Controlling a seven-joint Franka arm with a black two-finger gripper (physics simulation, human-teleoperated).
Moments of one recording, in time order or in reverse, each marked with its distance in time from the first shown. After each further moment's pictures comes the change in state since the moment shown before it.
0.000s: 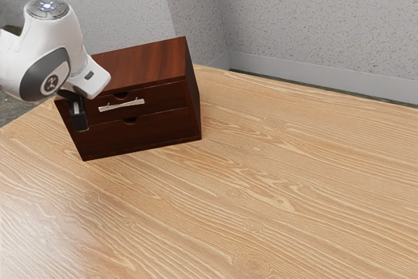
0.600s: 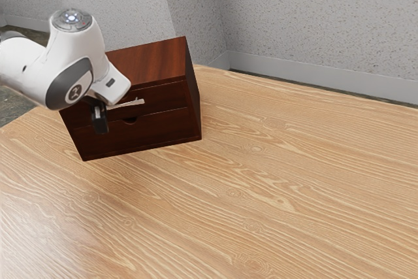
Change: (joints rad) arm -0.010 0.088 -0.003 0.012 -0.039 0.100 0.015
